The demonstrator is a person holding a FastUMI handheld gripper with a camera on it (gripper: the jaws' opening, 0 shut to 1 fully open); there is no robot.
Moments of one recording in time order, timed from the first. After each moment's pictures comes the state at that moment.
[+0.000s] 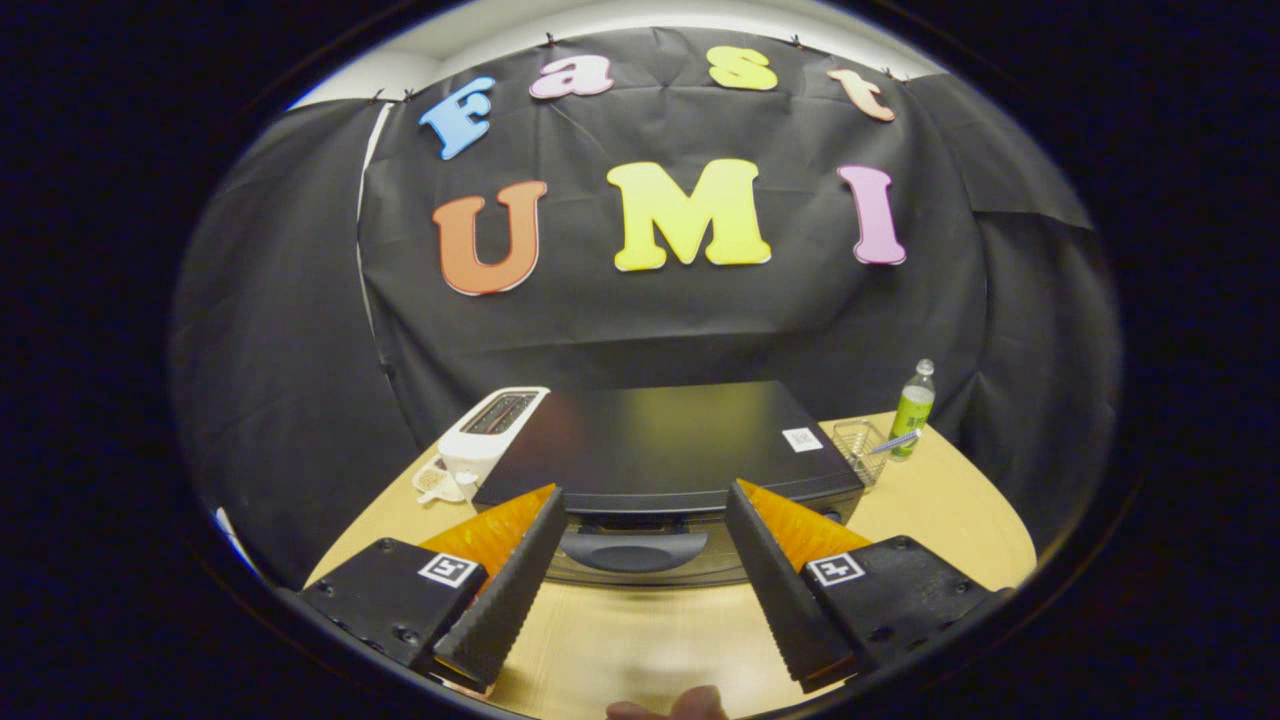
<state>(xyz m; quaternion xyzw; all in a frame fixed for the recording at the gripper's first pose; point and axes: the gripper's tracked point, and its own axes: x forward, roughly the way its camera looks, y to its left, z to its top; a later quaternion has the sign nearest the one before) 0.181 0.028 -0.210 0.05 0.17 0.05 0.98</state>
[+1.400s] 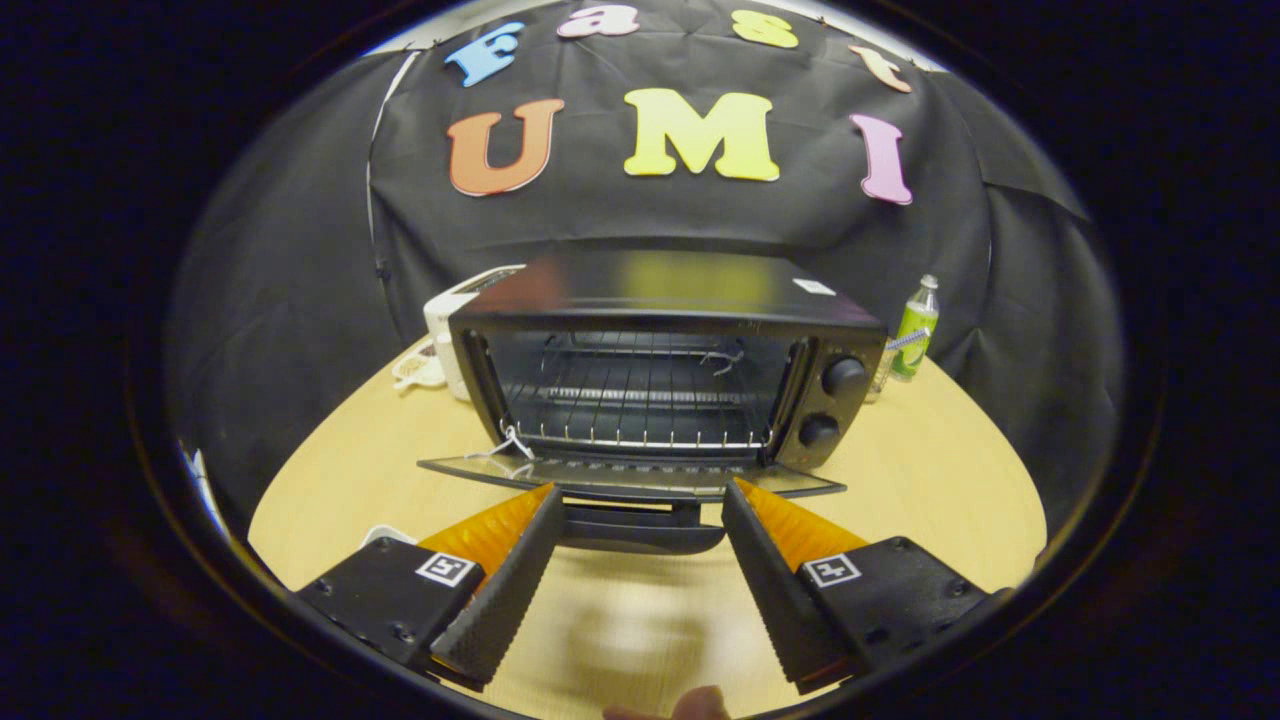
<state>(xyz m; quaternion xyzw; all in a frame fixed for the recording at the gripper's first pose) 0.107 0.029 -0.338 0.01 0.27 0.05 0.96</state>
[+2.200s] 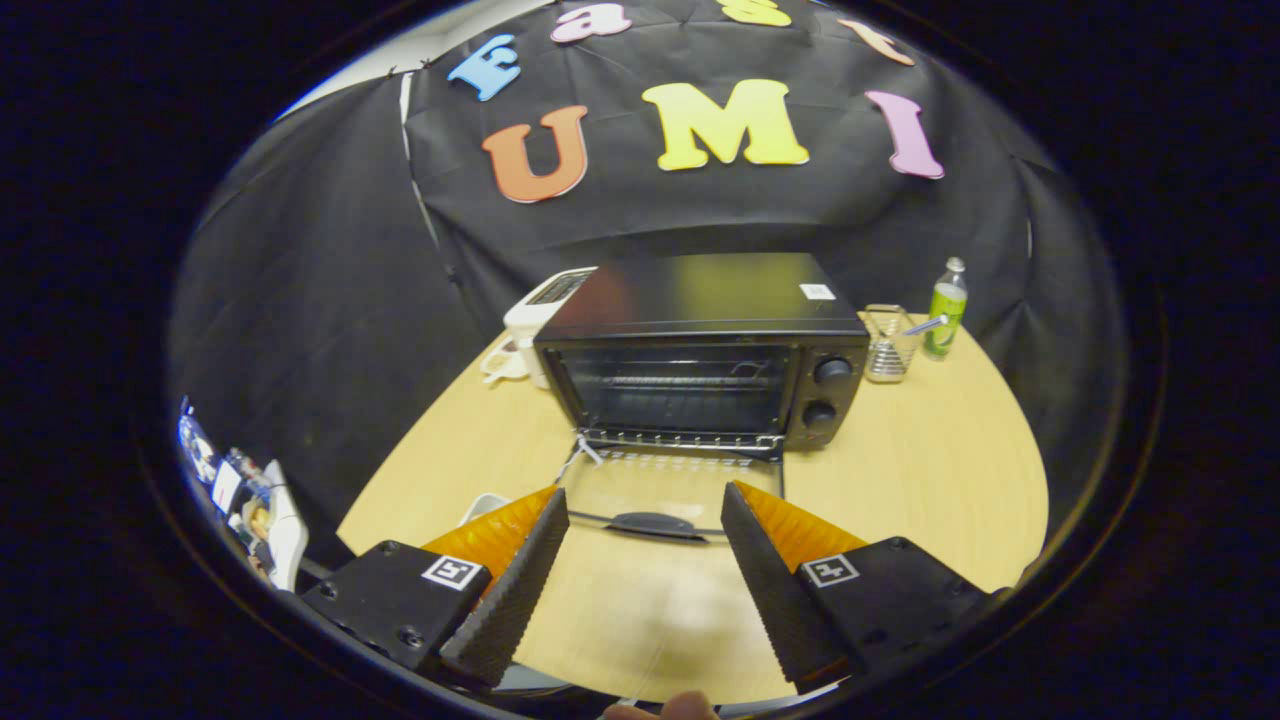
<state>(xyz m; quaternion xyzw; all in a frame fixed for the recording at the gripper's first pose) 0.052 0.012 -0.239 0.07 0.33 0.19 0.92</state>
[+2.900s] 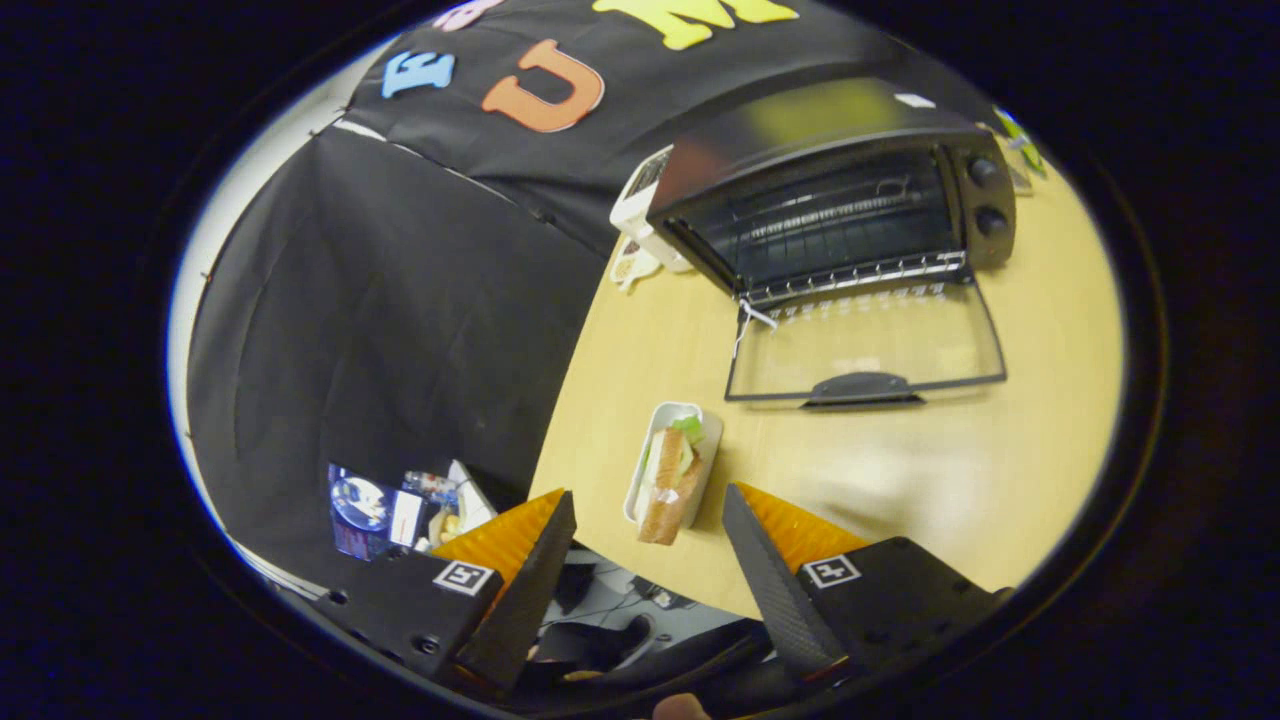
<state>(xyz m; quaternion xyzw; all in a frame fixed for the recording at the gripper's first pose) -0.003 0.126 -0.284 0.26 0.51 0.31 0.76</state>
